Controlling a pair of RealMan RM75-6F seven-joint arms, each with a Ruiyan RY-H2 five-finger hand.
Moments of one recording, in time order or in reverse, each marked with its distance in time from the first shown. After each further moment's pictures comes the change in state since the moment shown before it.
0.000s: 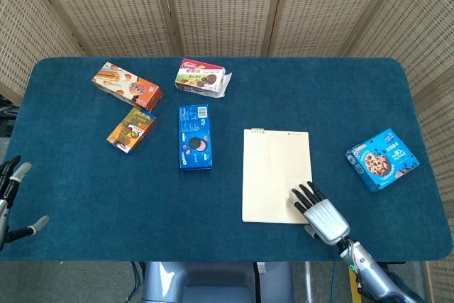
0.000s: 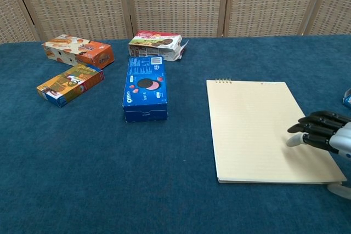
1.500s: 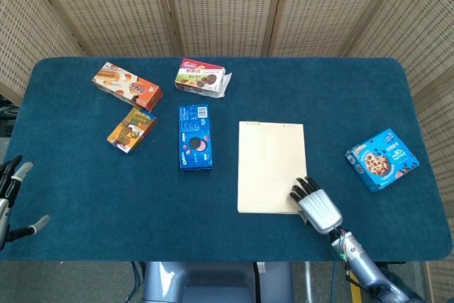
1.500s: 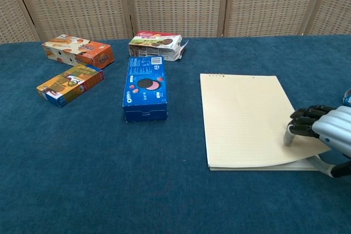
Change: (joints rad) left arm -0.006 0.000 0.000 -0.001 -0.006 -0.012 0.001; right arm 0.049 -0.111 0.021 0.125 0.053 0.044 0.037
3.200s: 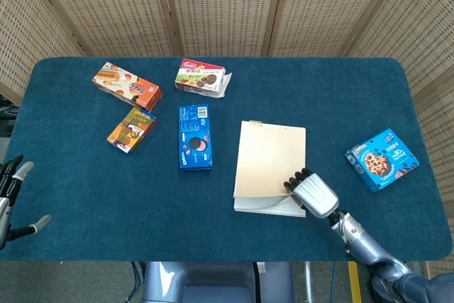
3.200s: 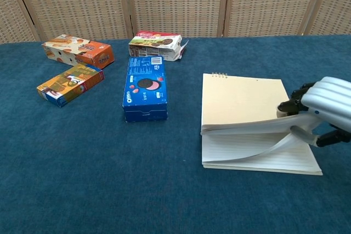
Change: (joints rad) left arm -0.007 0.003 -0.001 -0.004 -0.013 -0.014 -0.006; right arm 0.130 -0.021 -0.046 0.232 -0.098 0.140 0.235
